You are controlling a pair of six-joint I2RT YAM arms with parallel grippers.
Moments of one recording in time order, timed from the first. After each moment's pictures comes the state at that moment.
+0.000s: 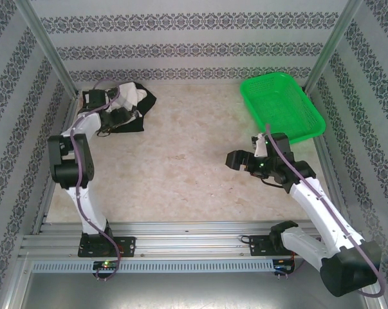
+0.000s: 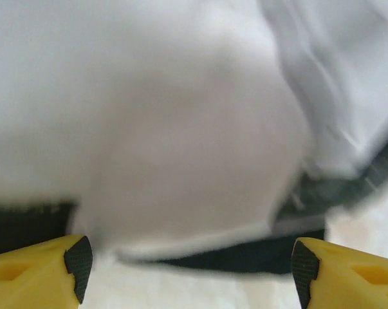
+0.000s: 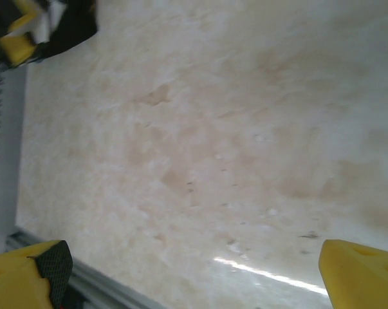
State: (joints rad) left arm 0.14 1.93 1.44 -0.44 0.19 -0.37; right arm 0.25 0.96 0.79 -0.67 -0.44 0.55
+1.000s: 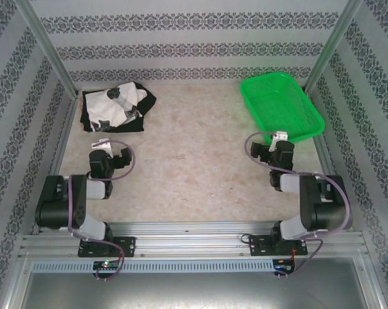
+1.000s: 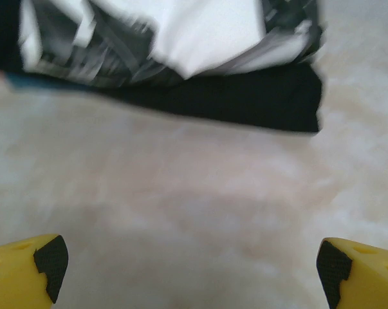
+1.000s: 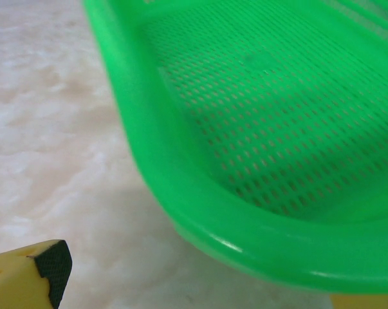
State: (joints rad) left arm 0.09 1.55 0.31 0.84 0.01 -0.13; right arm -0.03 1.50 0.40 0.65 -0.01 0.11
